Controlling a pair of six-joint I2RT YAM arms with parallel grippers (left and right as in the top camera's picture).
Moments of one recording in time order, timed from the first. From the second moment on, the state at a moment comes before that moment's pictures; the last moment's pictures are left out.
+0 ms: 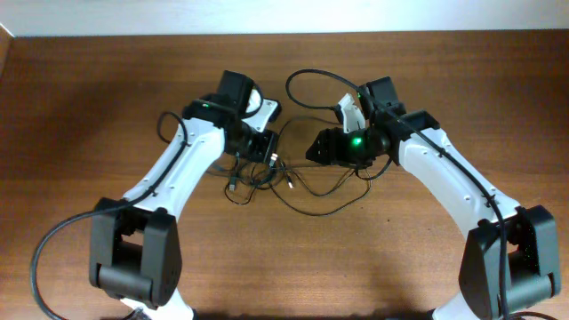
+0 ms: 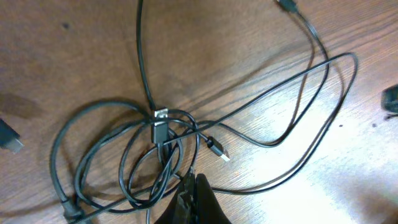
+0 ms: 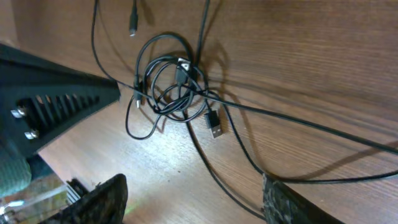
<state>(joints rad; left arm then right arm) -0.28 1.83 1.40 -0.84 0.34 0.05 0.33 1.76 1.30 -0.70 -0.58 0.38</state>
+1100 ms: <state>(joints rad) -0.02 1.83 1.32 -0.78 0.05 -0.47 0.80 2.07 1.31 -0.25 -0.07 0.21</state>
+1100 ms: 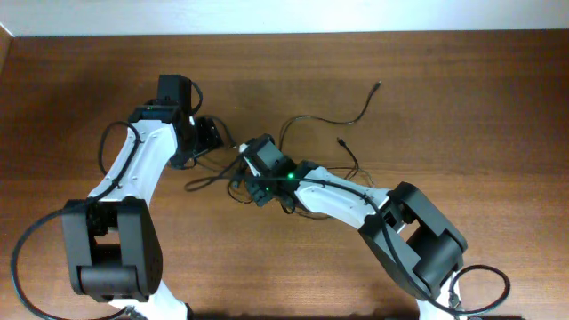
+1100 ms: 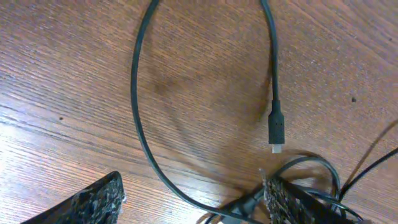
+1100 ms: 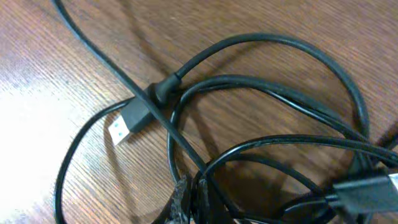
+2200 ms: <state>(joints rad) -0.02 1.87 1.32 -0.72 0.23 -0.38 0.76 2.01 1.25 -0.29 -0.11 -0.08</state>
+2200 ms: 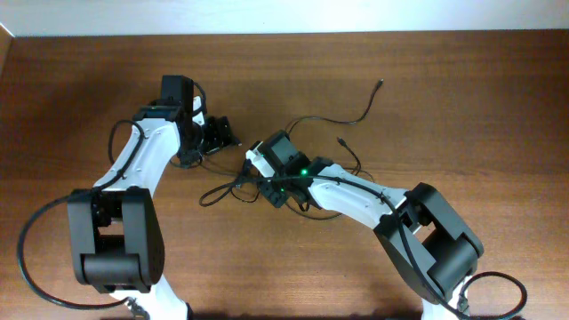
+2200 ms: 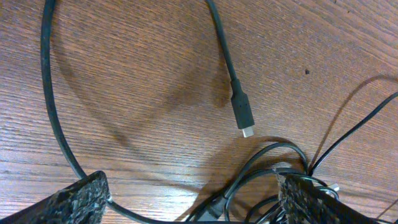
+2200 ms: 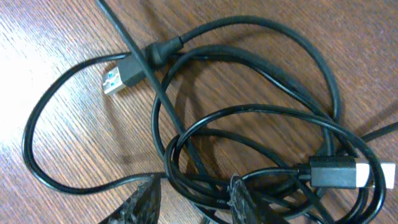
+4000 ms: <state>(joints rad) -0.19 1.88 1.32 -0.57 0.75 0.08 0.31 1.90 1.23 -0.15 -1.05 0.67</state>
